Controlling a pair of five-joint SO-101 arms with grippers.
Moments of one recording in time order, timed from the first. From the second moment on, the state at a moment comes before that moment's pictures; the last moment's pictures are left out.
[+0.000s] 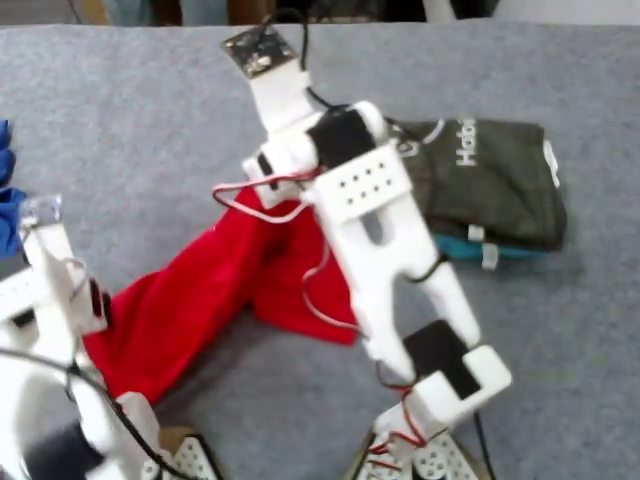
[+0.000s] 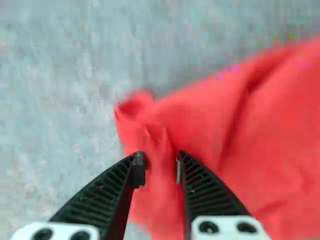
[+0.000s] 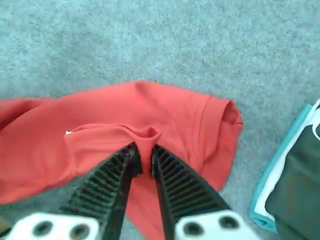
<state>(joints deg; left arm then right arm) -36.3 -21.9 45.3 68.8 -18.6 -29.5 7.7 -24.5 90.0 1.5</state>
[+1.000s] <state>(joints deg) -32.5 16.0 -4.4 100.4 -14.3 -22.2 13.7 -24.5 79.9 1.5</state>
